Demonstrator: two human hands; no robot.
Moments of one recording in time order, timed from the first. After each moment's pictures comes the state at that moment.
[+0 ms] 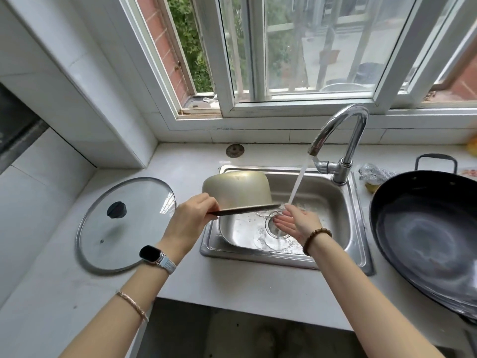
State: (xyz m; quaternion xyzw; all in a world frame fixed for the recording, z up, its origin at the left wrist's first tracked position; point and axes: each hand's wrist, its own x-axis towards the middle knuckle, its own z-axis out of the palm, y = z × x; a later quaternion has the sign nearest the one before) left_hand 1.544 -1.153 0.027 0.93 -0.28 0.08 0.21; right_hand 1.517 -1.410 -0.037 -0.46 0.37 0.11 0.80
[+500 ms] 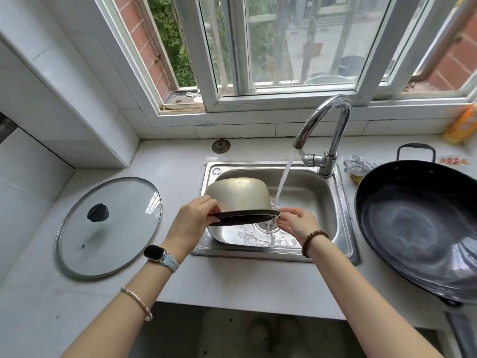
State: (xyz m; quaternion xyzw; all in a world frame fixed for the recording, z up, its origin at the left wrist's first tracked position) left_hand 1.549 -1.177 0.001 0.93 -0.30 0.03 0.23; right_hand 1.502 -1.427 -0.057 -0.58 0.36 0.06 0.73
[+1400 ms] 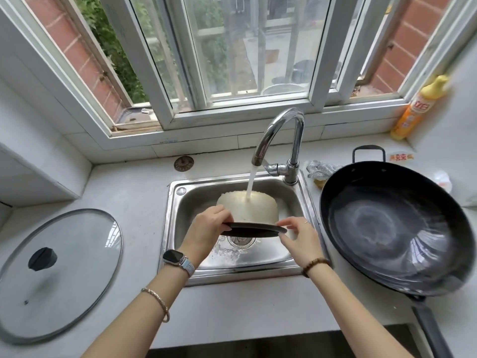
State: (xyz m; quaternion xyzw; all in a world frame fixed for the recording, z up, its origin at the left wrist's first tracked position) left_hand 1.584 -1.277 -0.036 0.88 -0.39 0.01 0.25; right_hand 1.465 -1.491 -0.073 -0.85 0.24 -0.07 0.46
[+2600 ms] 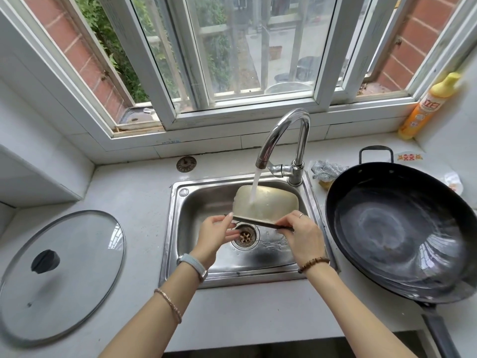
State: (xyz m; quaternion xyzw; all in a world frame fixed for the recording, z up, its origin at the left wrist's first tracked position) left_hand 1.582 -1.301 -0.059 0.71 0.12 -0.27 0.64; right_hand 1.483 -1.487 -0.066 -0.92 0.15 -0.17 0.32
